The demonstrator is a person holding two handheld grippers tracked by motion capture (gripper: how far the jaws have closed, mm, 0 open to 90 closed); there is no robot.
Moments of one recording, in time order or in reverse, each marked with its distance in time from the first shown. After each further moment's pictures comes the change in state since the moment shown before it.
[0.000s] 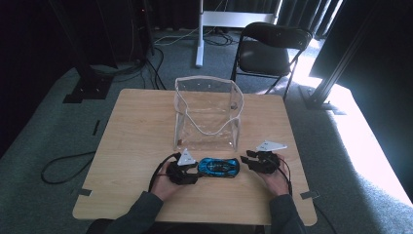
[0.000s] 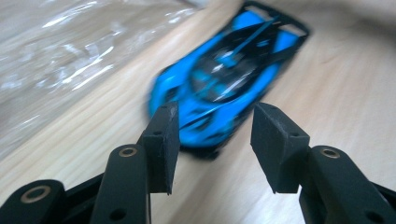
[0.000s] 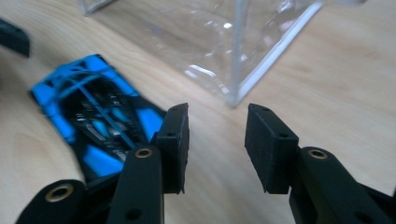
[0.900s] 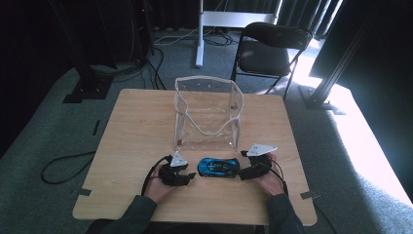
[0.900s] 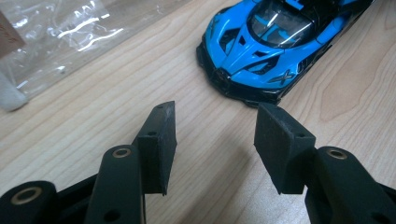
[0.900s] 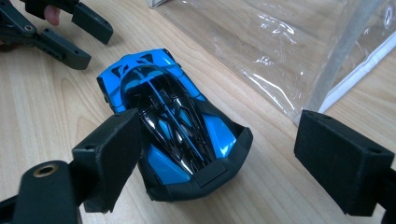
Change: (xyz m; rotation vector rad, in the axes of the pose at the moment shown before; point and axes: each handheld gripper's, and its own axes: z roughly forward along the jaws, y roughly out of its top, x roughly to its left) left arm 0.013 -0.027 0.005 0.046 0.050 -0.055; right arm 0.019 0.003 0.014 0.003 0.151 -0.143
